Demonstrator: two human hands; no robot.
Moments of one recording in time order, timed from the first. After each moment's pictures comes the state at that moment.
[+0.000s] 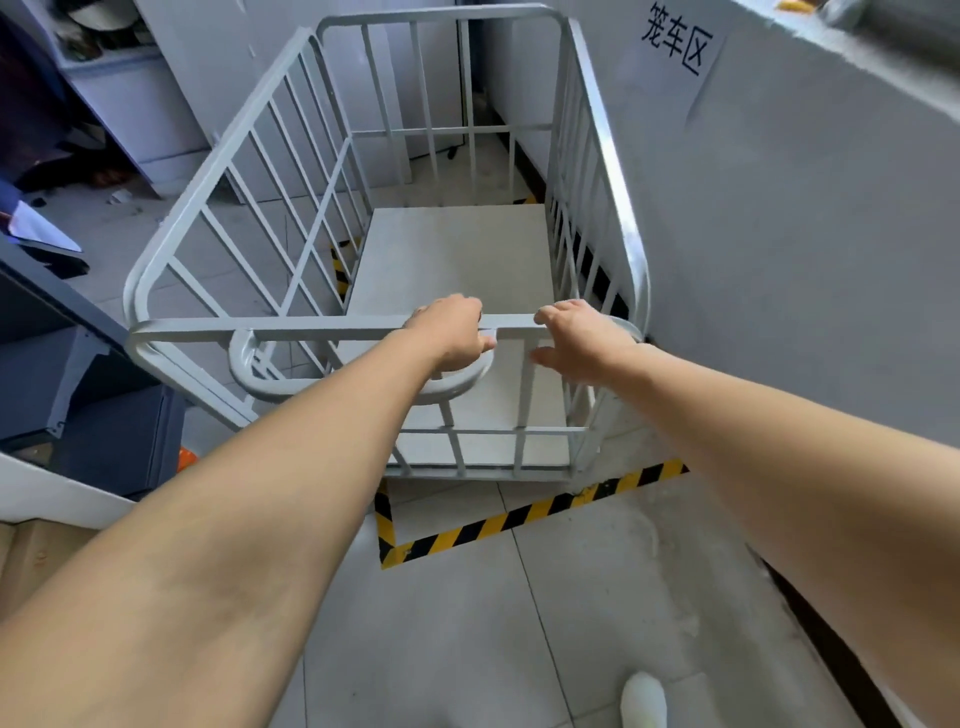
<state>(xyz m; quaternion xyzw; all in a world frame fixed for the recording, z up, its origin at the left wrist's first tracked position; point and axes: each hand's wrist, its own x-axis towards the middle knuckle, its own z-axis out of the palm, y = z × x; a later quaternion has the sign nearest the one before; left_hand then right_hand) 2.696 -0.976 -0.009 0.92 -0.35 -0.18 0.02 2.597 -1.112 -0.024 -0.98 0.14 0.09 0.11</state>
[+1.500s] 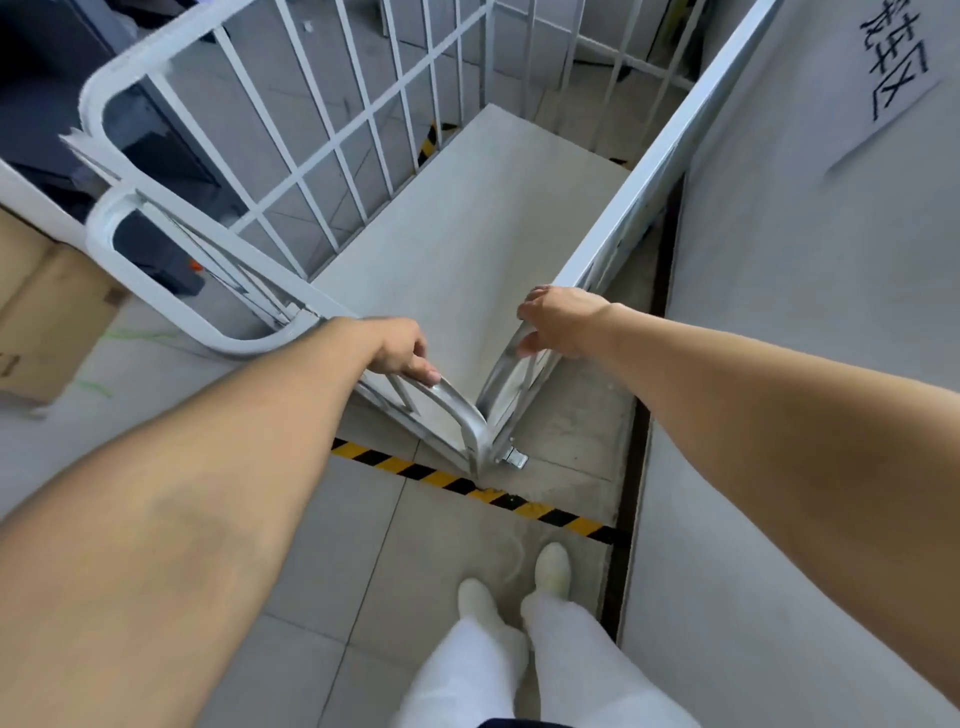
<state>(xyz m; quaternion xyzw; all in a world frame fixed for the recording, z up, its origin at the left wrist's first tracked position) 2.693 -1.172 -0.061 0.89 -0.06 -0.44 0.09 2.719 -1.393 -0.070 -0.94 -0.23 0.27 -0.02</state>
